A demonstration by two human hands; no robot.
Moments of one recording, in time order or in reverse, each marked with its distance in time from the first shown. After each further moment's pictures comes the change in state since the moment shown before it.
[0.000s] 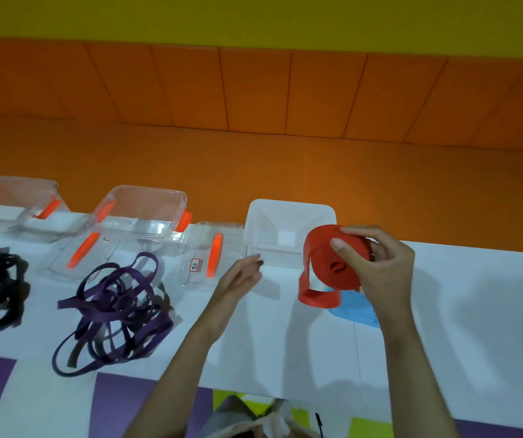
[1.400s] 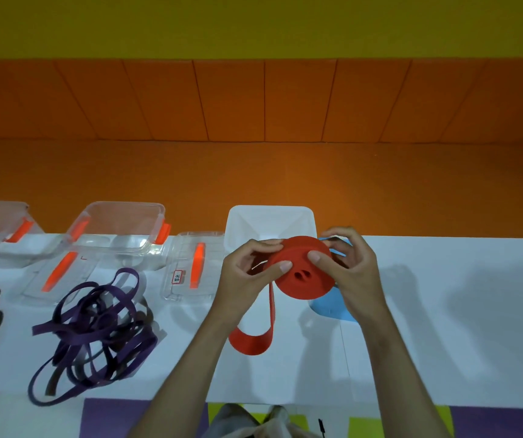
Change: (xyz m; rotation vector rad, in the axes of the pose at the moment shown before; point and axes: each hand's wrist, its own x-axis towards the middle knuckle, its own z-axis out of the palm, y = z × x) left_hand 0.009 0.049 0.069 -0.004 0.047 0.357; right_hand -0.009 0.014 -0.013 0.090 -0.125 0.140
